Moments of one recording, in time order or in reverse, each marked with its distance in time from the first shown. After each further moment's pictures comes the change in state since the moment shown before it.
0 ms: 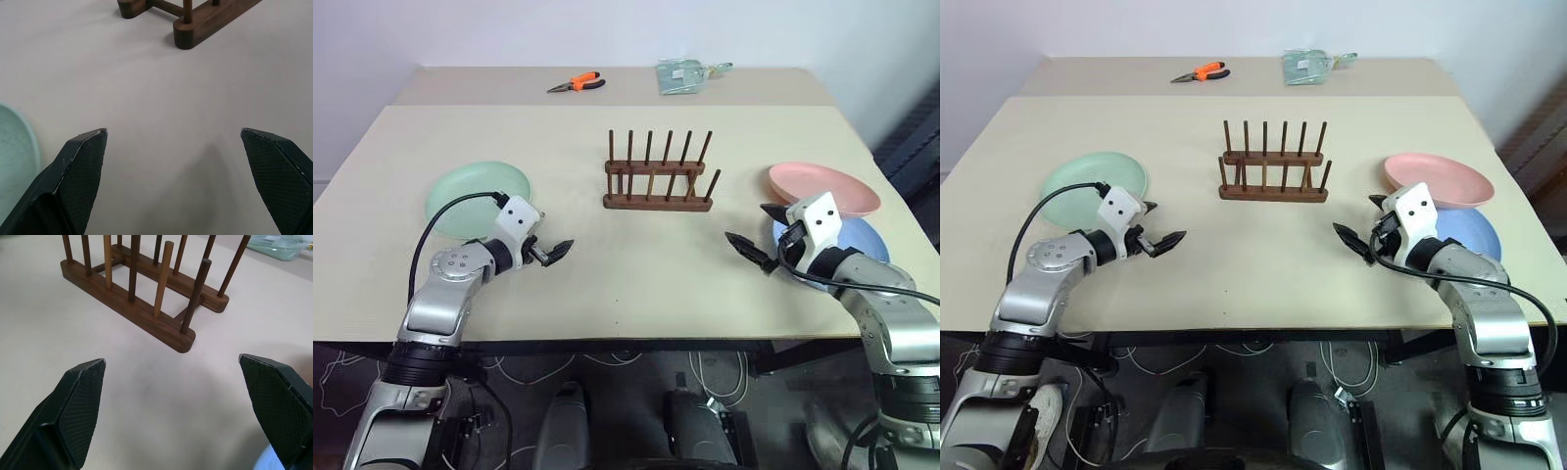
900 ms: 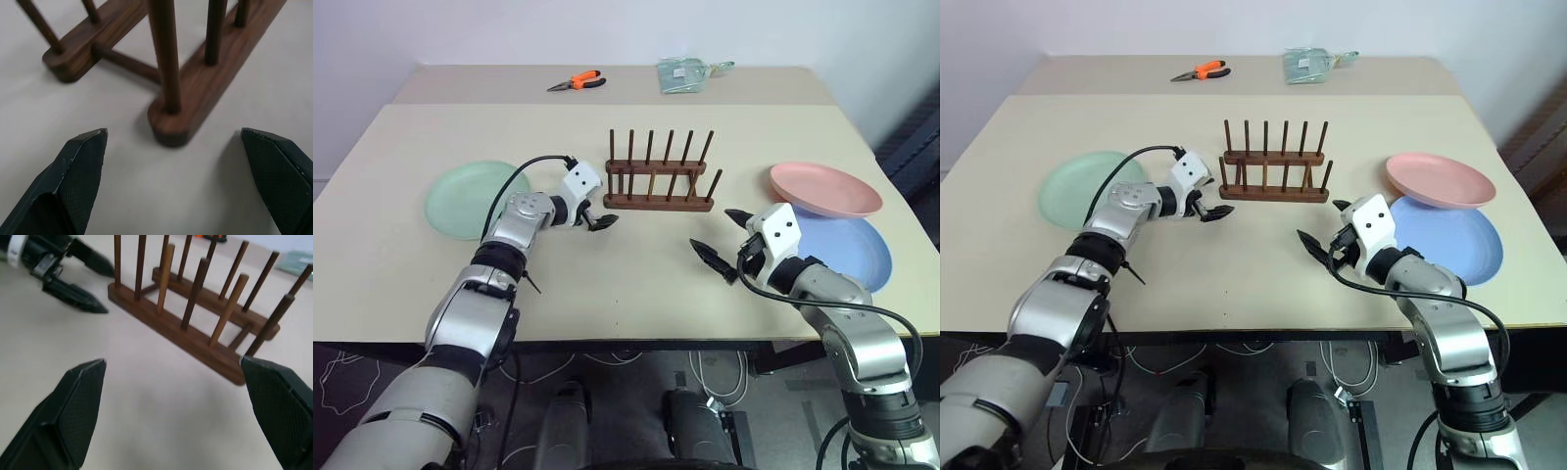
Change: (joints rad) left arm -0.709 -0.267 -0.179 1.160 0.205 -0.488 -0.133; right arm 0.094 0.103 0.108 -0.248 -0.033 0.089 -0.147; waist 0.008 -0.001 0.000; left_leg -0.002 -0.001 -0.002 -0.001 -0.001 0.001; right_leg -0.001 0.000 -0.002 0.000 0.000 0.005
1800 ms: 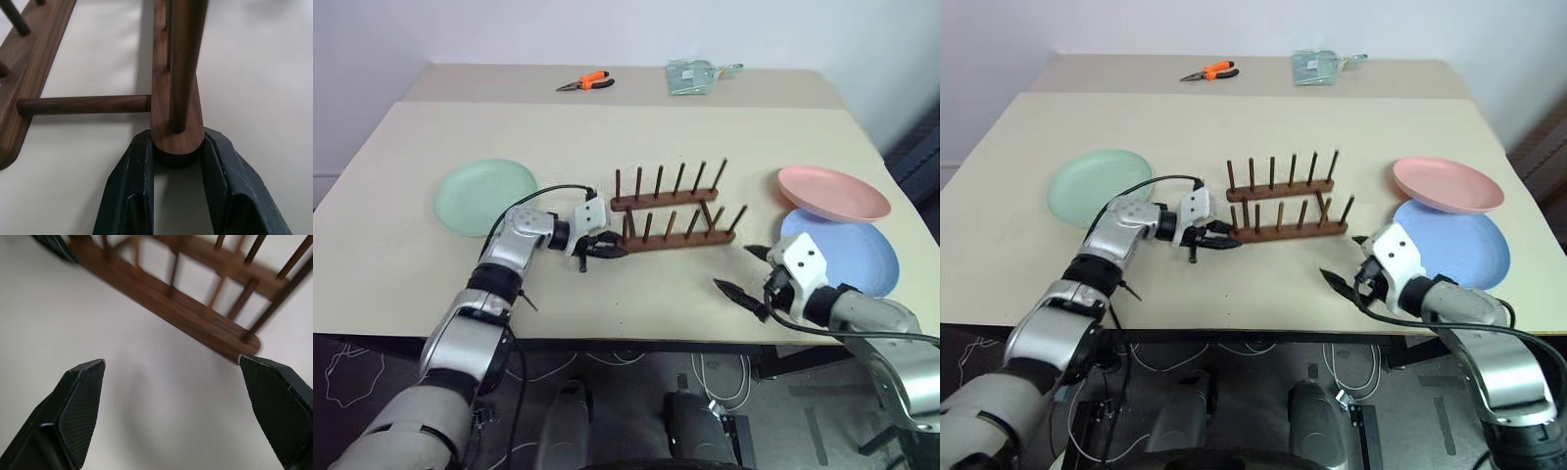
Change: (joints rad) left arm 0.260 0.095 -0.035 -0.434 -0.011 -0.025 -0.537; right arm 0.203 -0.211 -0.109 -0.078 0.090 0.101 0.183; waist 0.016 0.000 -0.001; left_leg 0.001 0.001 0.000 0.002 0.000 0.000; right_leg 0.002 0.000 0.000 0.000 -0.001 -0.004
